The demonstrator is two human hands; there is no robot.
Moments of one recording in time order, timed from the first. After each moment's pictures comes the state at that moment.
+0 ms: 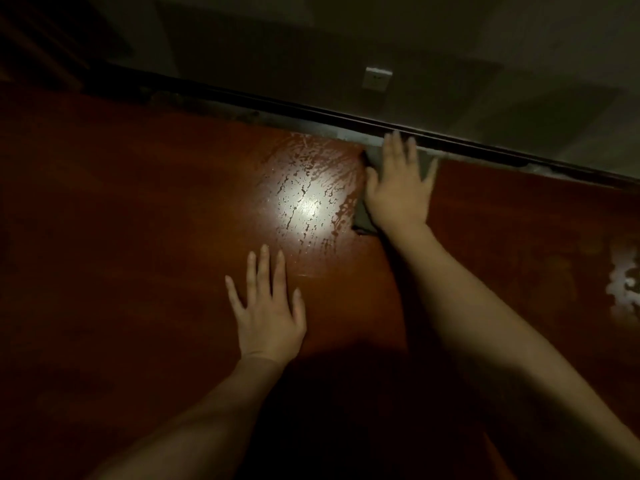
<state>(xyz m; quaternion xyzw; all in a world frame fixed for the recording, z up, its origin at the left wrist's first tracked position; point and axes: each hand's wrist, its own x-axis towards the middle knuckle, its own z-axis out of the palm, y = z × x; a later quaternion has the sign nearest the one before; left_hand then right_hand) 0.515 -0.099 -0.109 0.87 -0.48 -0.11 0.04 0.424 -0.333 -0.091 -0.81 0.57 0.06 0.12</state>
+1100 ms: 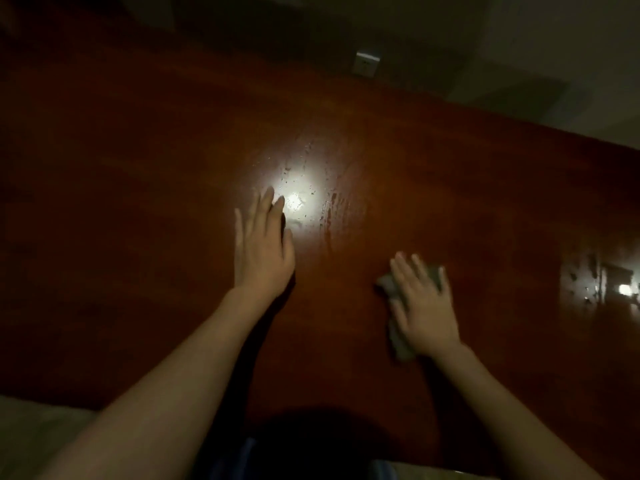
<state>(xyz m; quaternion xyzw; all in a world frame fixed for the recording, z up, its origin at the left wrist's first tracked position) 0.501 -0.022 -0.067 0.82 -0.51 -0.15 0.19 0.233 -0.072 -0.096 -0.89 0.43 0.10 0.12</state>
